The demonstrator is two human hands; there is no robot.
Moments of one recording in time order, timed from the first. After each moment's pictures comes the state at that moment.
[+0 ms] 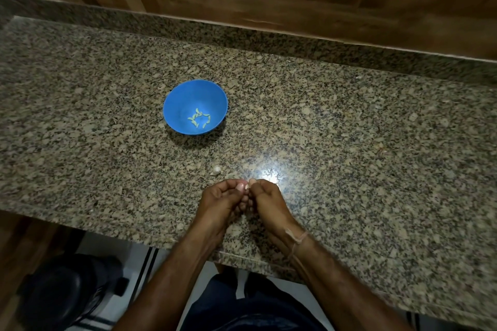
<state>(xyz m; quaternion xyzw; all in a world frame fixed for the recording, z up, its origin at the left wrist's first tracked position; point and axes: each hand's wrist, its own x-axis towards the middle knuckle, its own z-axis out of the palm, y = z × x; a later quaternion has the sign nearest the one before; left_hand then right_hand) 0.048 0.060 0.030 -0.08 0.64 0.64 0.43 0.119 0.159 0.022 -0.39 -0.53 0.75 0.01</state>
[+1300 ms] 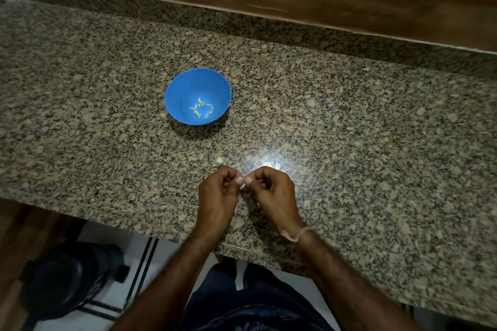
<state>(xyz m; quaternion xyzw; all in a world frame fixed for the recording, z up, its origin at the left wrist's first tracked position) 0.048 0.051 0.023 0.16 0.85 0.47 0.18 0.125 0.166 0.008 -0.35 -0.69 0.62 0.09</state>
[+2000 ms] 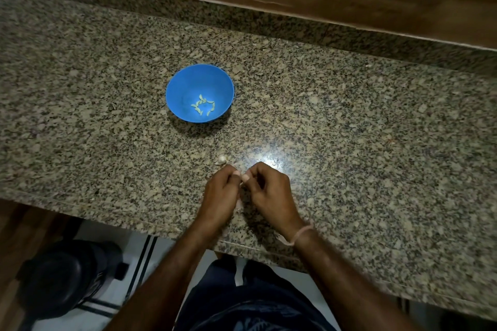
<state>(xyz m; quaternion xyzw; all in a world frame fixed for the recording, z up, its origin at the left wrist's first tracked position) 0.034 0.048 0.021 0.11 0.81 0.47 0.34 0.117 0.156 0.017 -0.29 -0.79 0.53 0.09</state>
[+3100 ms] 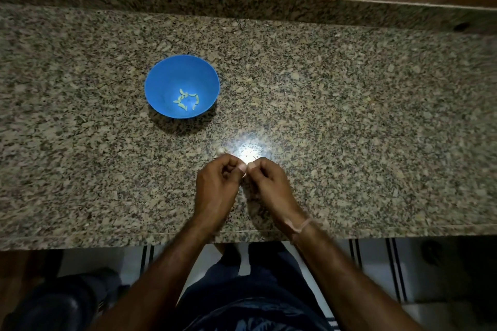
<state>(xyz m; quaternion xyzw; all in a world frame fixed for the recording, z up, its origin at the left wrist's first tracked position) 0.006 0.020 0.016 0.25 0.80 0.46 0.28 0.108 0.106 0.018 -0.46 -0.59 0.66 0.11</state>
